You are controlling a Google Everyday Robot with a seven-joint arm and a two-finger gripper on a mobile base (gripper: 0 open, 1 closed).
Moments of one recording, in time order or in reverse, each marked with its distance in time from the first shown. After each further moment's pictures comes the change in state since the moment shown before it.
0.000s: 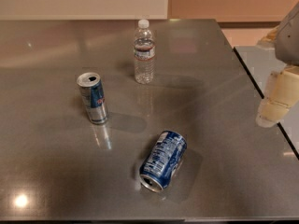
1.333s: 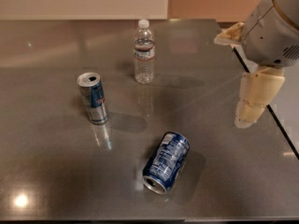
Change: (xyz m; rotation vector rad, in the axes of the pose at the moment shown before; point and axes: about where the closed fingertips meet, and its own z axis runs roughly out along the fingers) arm -0.062 0.018 0.003 -0.024 -0.128 -0.291
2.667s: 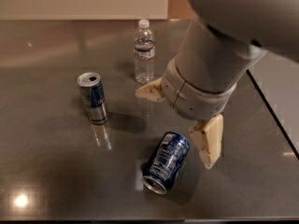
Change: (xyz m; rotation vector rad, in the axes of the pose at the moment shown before) arm -0.094 0.073 0.065 -0.148 0.021 -0.684
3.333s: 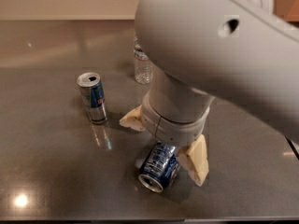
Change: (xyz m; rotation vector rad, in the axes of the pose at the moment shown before) arm -0.031 0.012 0.040 -0.088 0.012 -0.160
